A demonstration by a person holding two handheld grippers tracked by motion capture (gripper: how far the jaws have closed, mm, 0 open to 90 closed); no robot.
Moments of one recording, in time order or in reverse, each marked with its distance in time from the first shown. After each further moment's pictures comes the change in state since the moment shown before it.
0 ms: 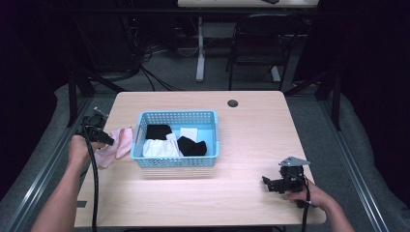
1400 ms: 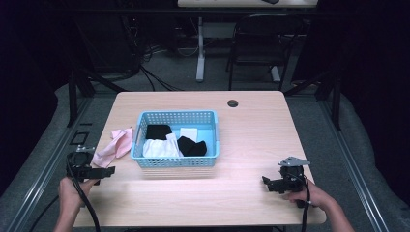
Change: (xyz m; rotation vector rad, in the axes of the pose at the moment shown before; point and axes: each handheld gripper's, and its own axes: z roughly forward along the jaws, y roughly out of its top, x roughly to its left) left arm -0.029 -0.124 -0.016 -0.279 0.060 -0.027; right arm 0.000 0.000 0.000 -0.001 0.003 0.002
